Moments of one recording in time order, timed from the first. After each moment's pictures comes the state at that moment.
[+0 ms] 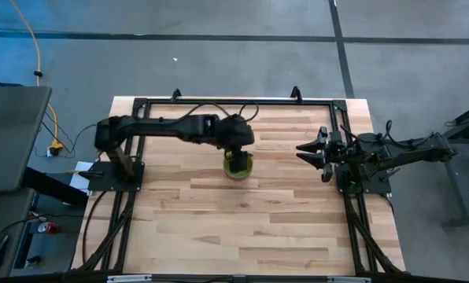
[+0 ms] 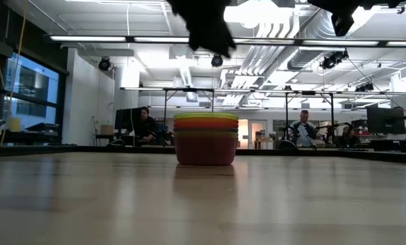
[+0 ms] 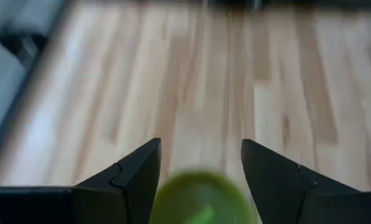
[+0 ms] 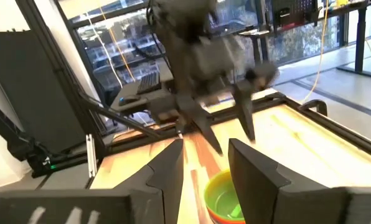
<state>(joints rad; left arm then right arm) 0.21 1.77 1.58 -0.60 -0.04 0.02 0.16 0.50 0.51 -0.02 0.24 0.26</state>
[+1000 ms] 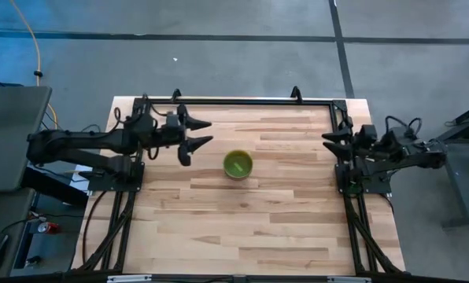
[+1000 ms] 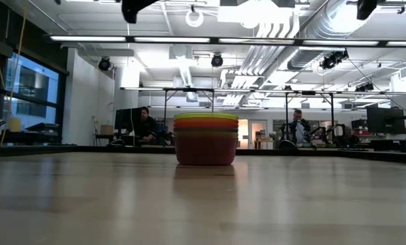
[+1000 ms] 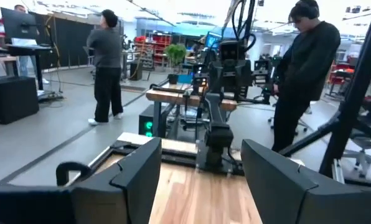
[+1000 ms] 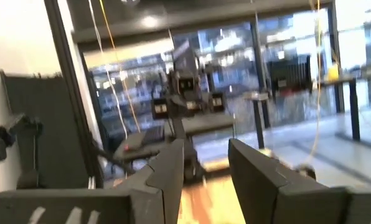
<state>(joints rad) 0.23 0.95 0.70 0.31 -0.03 -0.08 0.16 0.20 0.51 -0.08 0.24 0.12</state>
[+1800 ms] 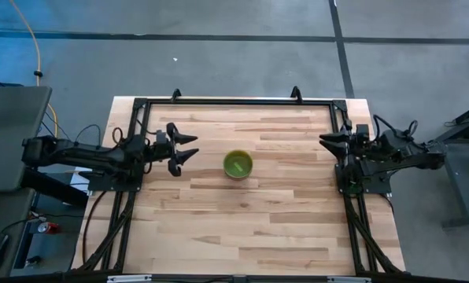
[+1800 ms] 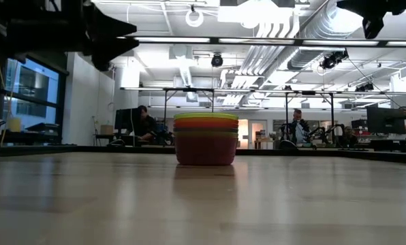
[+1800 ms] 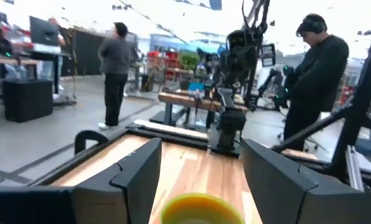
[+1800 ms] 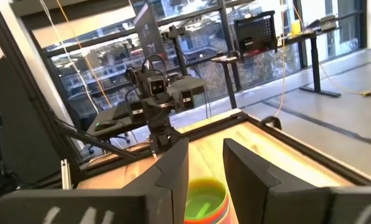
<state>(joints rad) 0.23 0.81 0.15 0.80 -0.09 -0.12 0.16 0.15 0.51 -0.30 0.37 0.25</state>
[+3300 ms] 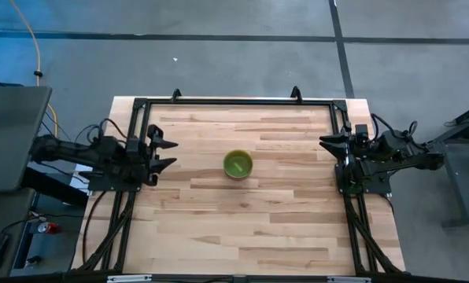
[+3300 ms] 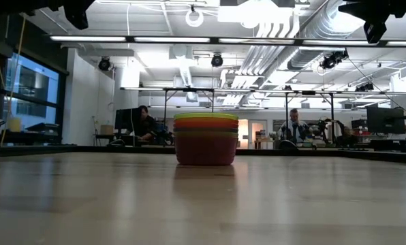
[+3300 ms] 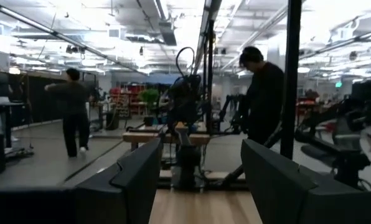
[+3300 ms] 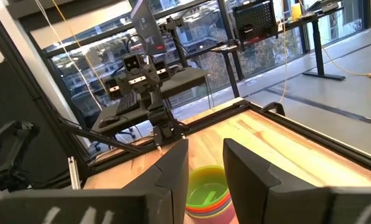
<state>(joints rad) -0.04 0.37 0.25 0.41 -0.17 0.04 0.16 0.13 0.51 -0.35 0.36 0.32</state>
